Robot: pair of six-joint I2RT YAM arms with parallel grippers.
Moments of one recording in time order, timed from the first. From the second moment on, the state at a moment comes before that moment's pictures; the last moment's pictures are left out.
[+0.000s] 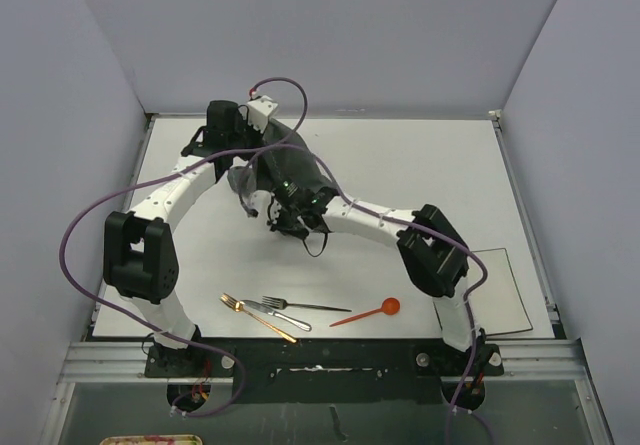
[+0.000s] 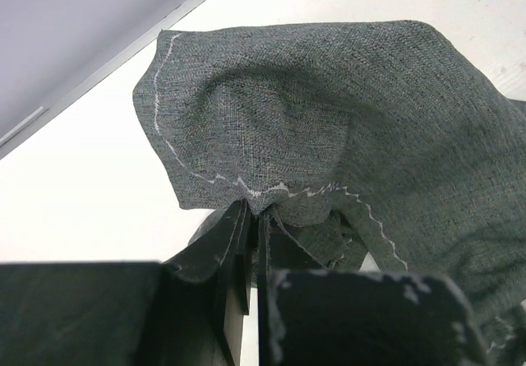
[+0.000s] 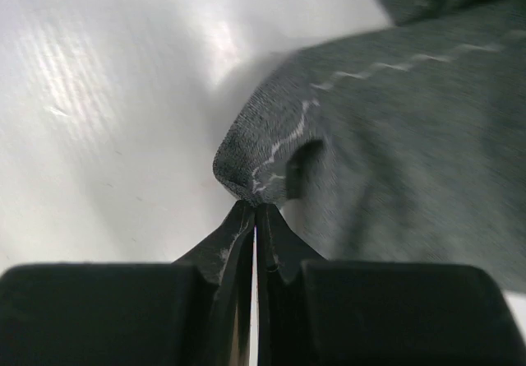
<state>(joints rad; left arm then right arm) -0.27 1.74 1.43 -0.23 0.15 0.32 0.92 2.08 1.58 -0.51 -0.01 -0.46</state>
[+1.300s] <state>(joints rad) -0.21 1.76 1.67 -0.24 0.08 0.44 0.34 1.81 1.51 -0.25 0.18 -0.56</state>
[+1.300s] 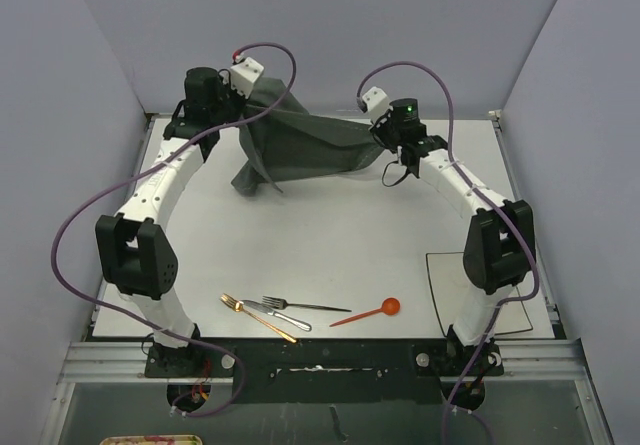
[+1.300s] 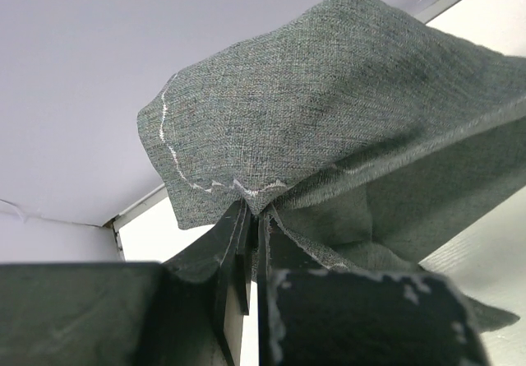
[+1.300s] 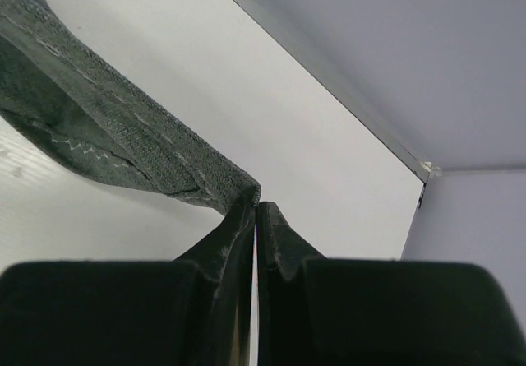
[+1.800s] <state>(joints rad) -0.21 1.85 1.67 -0.05 -0.01 0.45 0.32 1.86 1.51 -0.04 0.24 -0.57</state>
